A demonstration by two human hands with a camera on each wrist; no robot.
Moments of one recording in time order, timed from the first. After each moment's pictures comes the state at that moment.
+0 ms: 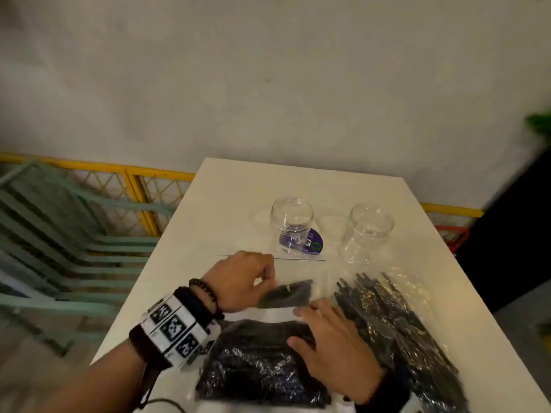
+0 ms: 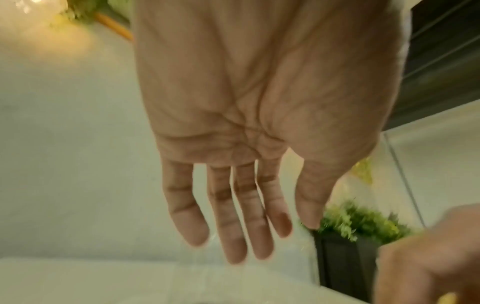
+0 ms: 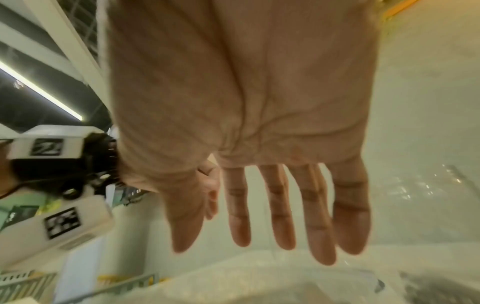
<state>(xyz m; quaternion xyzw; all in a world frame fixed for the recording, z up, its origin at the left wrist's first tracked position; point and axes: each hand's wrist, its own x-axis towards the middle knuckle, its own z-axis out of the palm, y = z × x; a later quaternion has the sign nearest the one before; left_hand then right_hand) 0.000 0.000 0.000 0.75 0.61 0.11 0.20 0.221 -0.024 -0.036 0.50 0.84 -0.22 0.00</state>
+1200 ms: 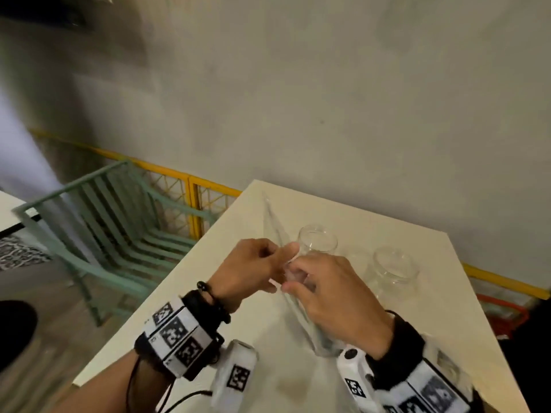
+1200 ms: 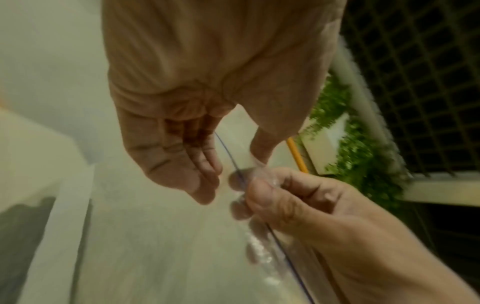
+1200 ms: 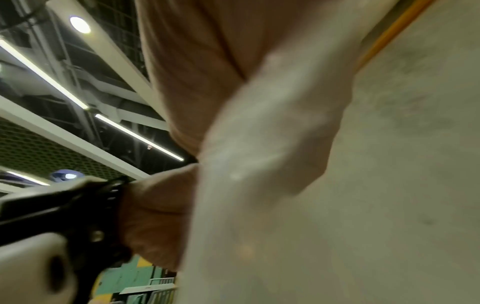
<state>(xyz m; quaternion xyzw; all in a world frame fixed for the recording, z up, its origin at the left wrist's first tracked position) 0.044 -0.050 0.073 0.39 0.64 0.51 0.42 0.199 0.007 0.092 0.27 0.92 -0.21 -0.20</state>
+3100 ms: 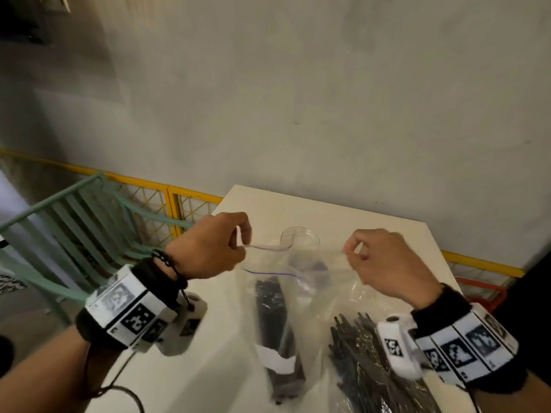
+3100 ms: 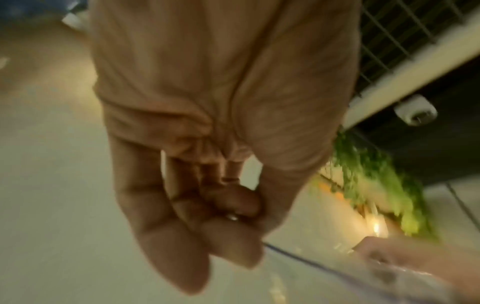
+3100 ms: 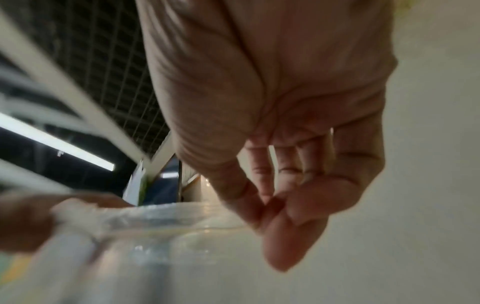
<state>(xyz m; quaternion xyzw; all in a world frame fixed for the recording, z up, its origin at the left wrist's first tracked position) 0.004 -0.031 0.120 0.62 0.73 0.24 0.15 0.260 0.076 0.112 0.49 0.84 -0.18 -0.15</state>
